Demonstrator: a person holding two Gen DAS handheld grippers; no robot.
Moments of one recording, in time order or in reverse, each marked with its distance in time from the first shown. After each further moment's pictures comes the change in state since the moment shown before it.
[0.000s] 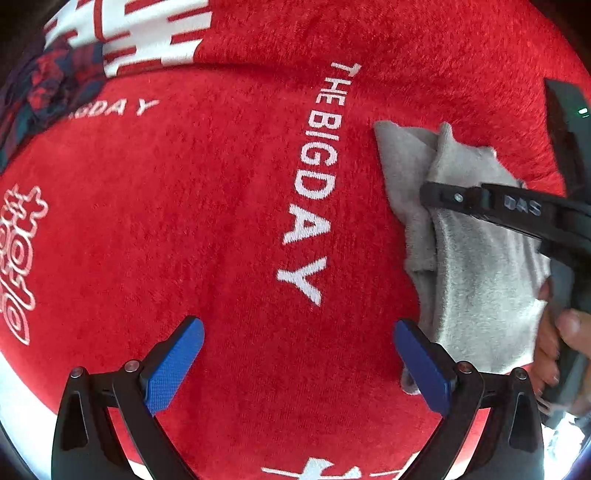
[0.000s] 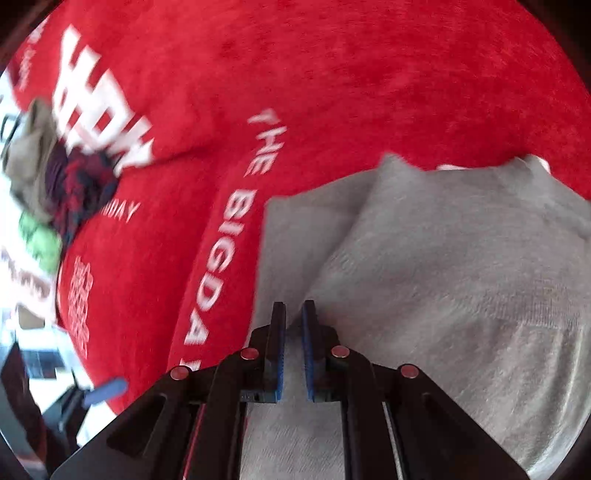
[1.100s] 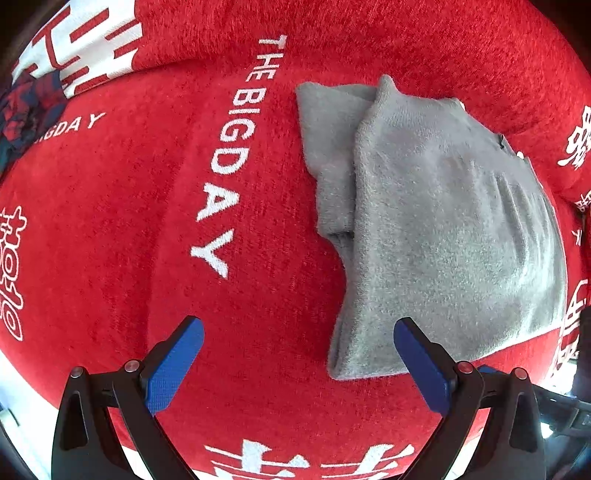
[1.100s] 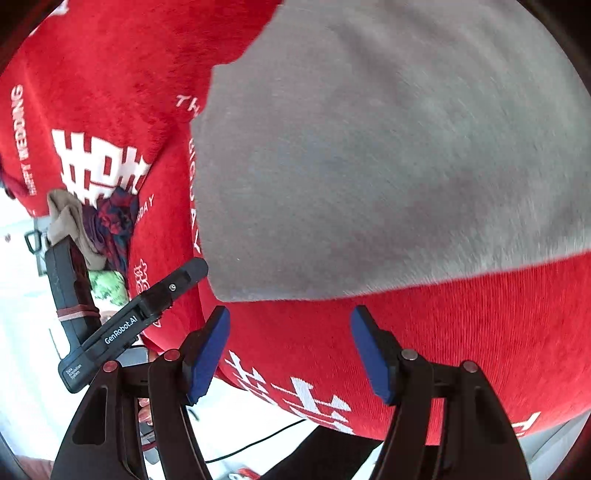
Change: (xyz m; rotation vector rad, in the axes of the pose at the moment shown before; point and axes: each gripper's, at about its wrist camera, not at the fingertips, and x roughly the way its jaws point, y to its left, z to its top) left arm 0.005 -0.071 -0.015 0.069 0.075 0.001; right arm -0.065 -0.093 -0.185 0.575 0.056 0.300
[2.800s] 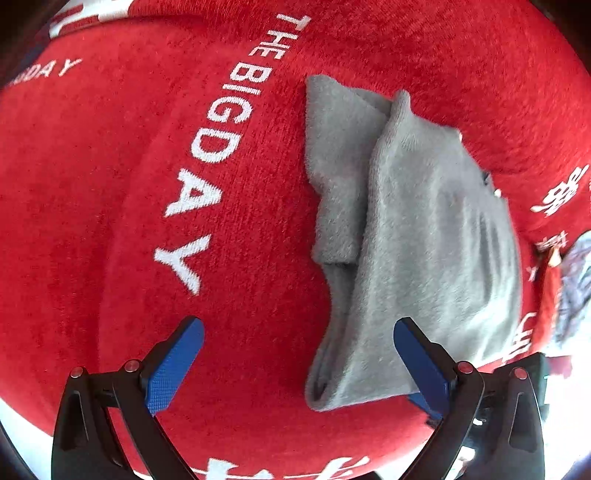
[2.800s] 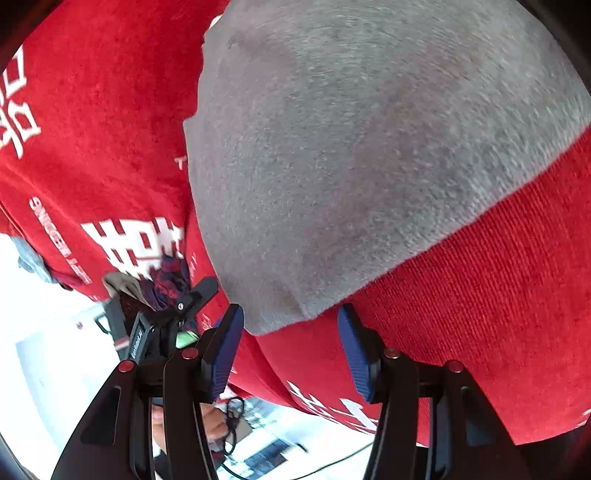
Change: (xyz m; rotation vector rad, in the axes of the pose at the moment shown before) left arm 0.020 0.049 0.021 -0.137 0.070 -0.267; right arm 0.002 -0.056 -0.013 0.305 -0.122 0.323
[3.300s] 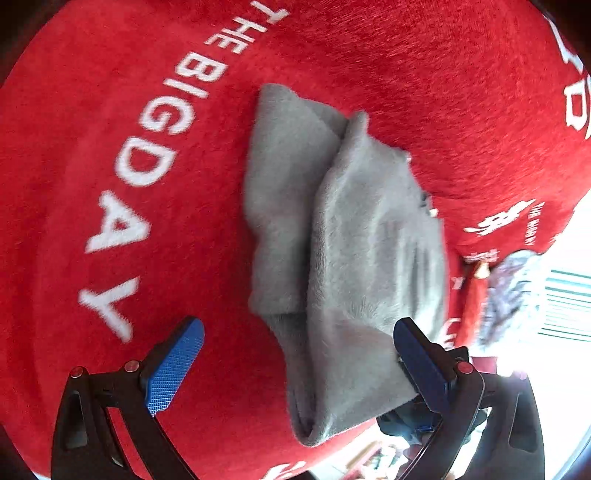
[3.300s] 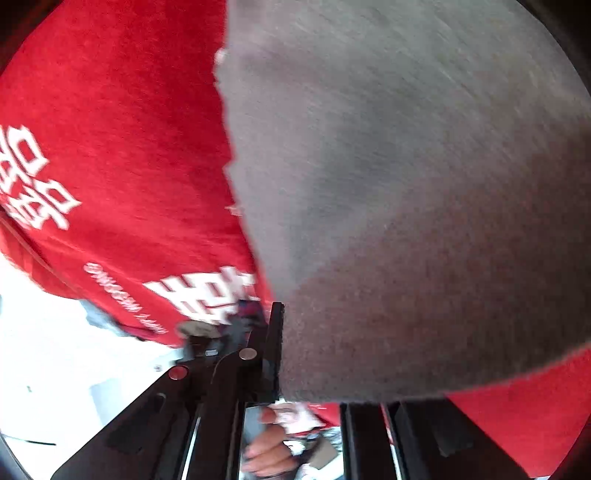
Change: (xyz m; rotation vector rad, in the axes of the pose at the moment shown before) left arm 0.007 0.012 0.036 -0.069 0.079 -0.355; right arm 0.017 0.016 0.025 0.136 -0.083 0.339
